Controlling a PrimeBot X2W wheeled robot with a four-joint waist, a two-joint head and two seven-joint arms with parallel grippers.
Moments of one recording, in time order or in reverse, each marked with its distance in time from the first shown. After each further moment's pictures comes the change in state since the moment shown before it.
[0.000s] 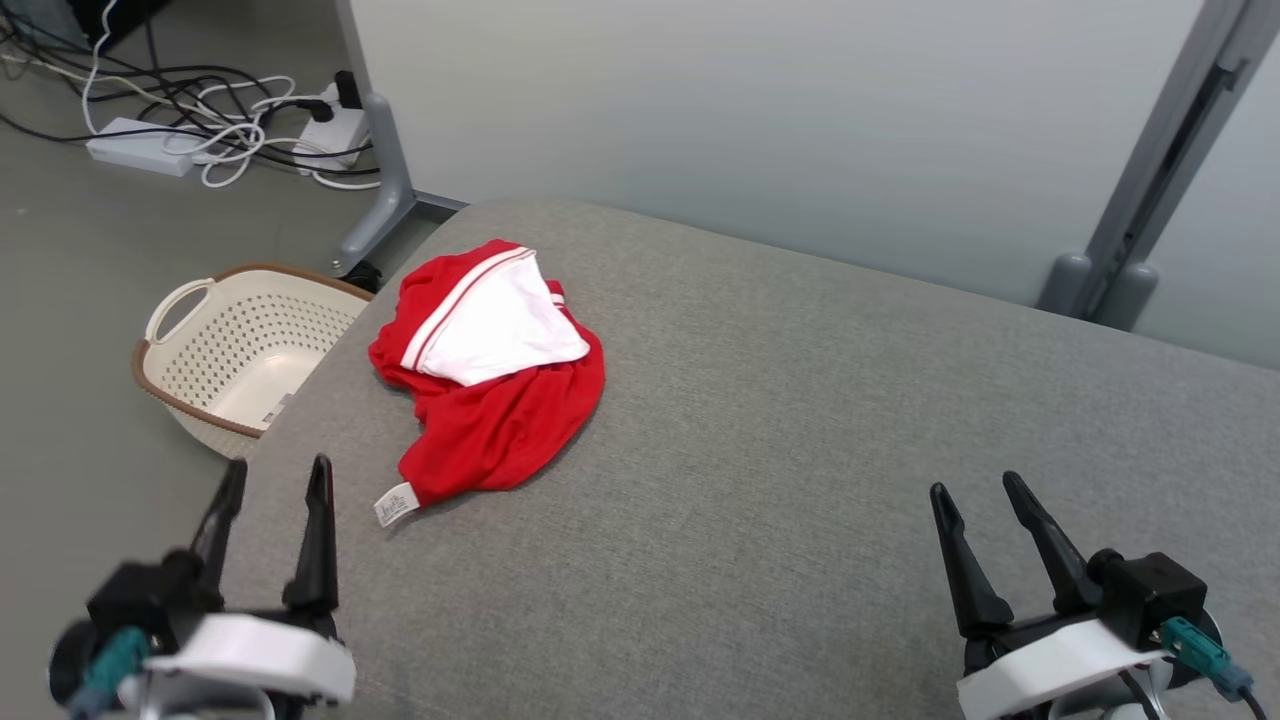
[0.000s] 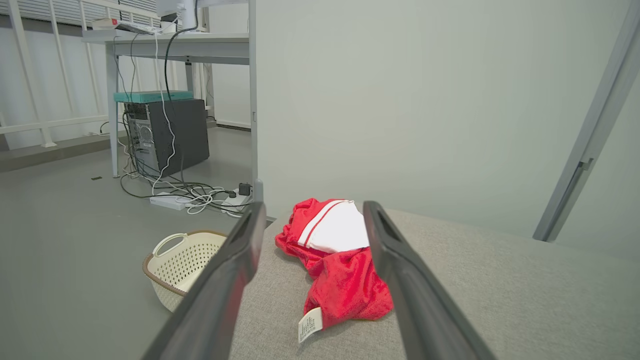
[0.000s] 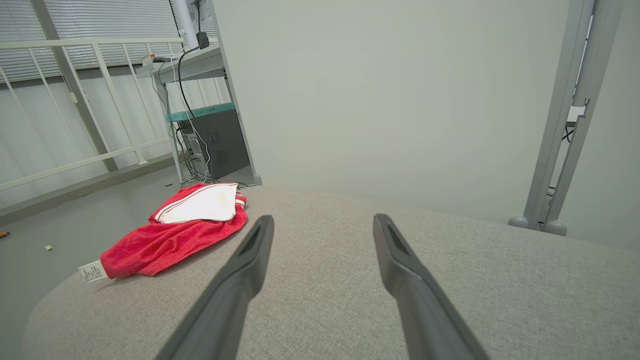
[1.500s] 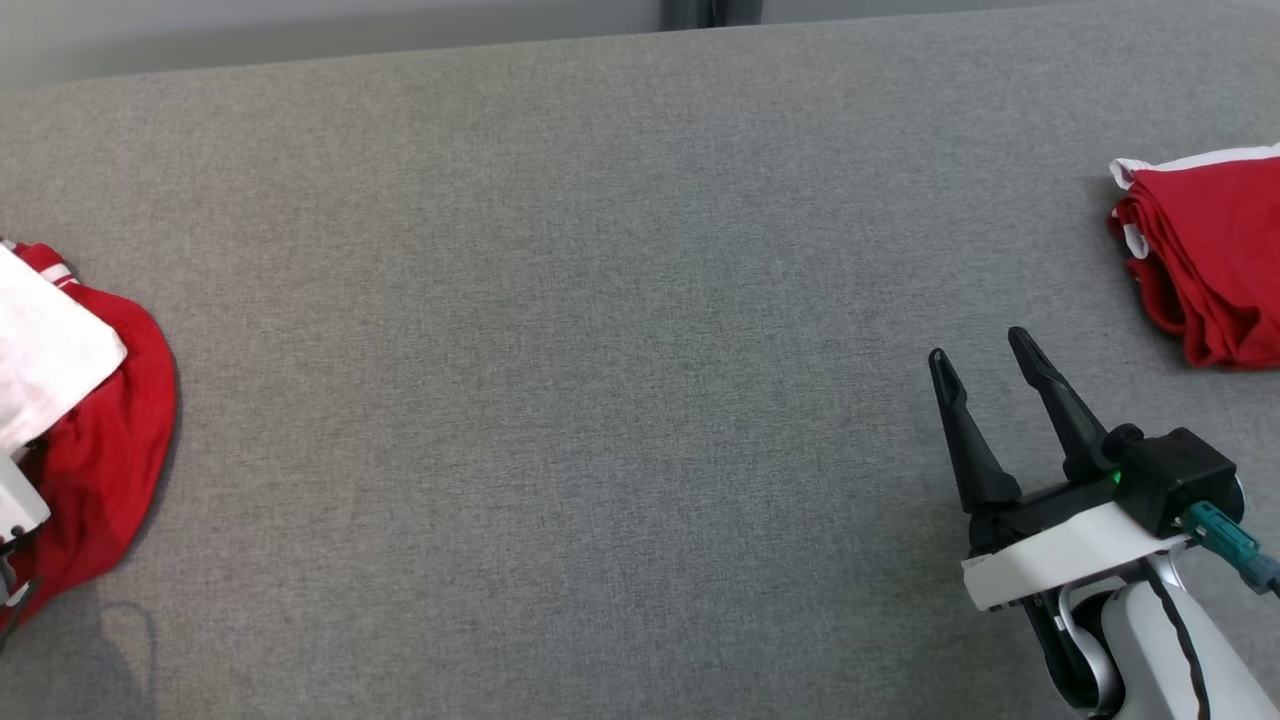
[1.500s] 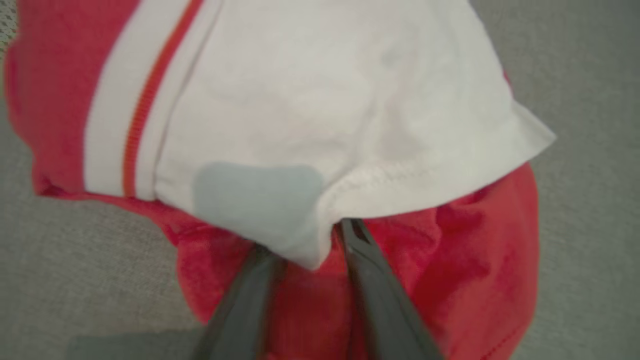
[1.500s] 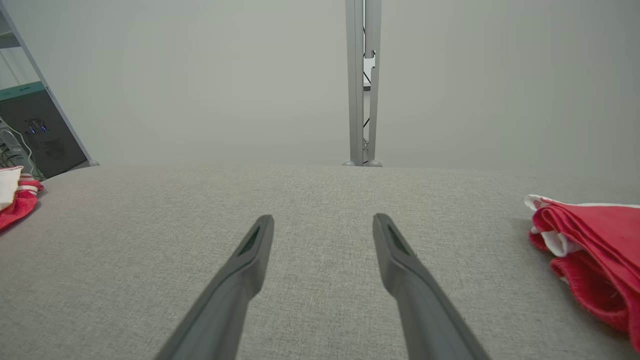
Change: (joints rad) left arm -0.667 0.365 0.084 0.900 -0.304 -0.096 0.658; right arm -0.188 -0.065 0.056 -0.063 0.004 0.000 0.013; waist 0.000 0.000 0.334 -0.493
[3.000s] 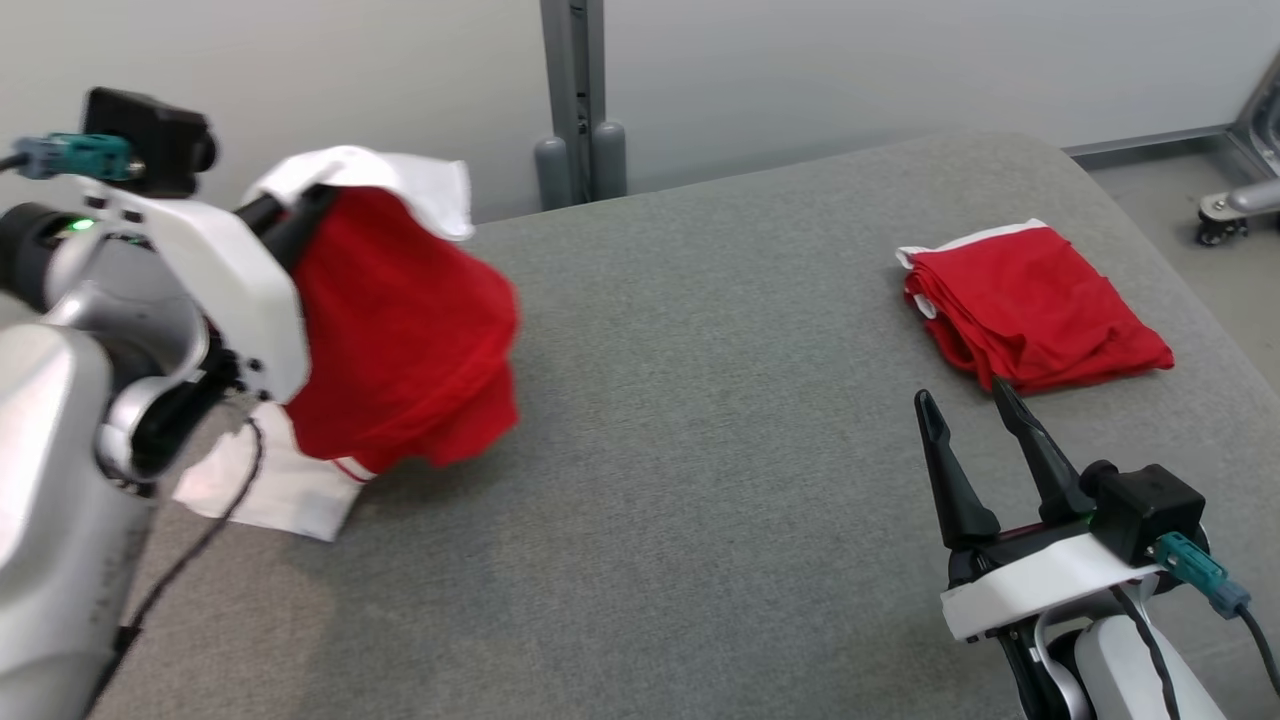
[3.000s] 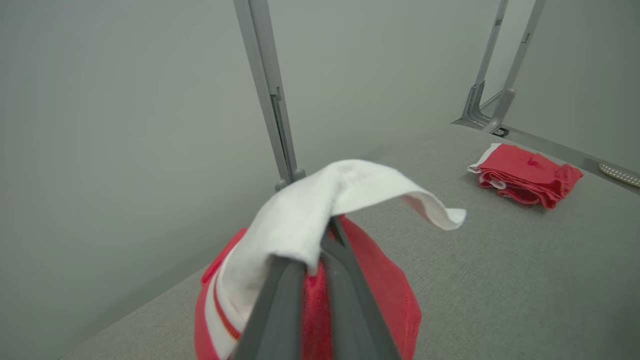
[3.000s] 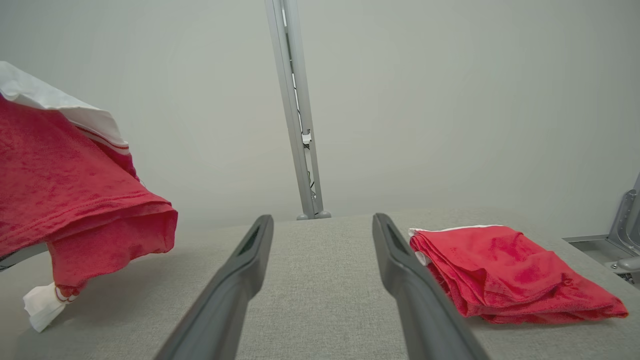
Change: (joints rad) left arm -0.030 0.015 -0.472 -0.811 -0.087 0.008 0.034; right arm 0.039 0.067 -0.021 0.069 0.015 0.000 -0.011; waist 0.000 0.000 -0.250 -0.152
